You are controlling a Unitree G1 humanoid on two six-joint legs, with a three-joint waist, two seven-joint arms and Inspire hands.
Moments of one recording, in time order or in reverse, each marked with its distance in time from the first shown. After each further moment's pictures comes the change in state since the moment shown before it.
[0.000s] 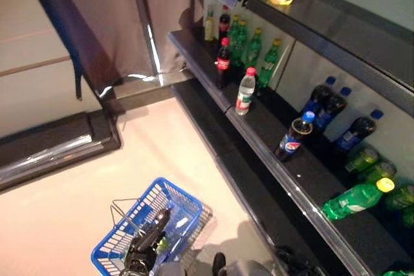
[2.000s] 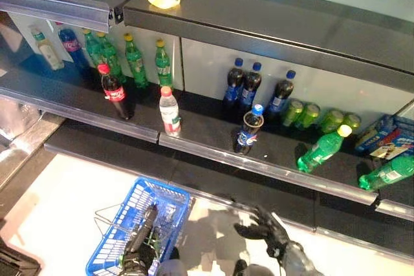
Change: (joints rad) left arm 0.002 -0.033 0.094 -0.019 -0.191 0.006 -0.016; right arm 0.007 -0.070 0.302 -0.652 -0.396 0.058 0.073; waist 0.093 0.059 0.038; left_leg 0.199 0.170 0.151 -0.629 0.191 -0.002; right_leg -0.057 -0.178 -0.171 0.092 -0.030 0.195
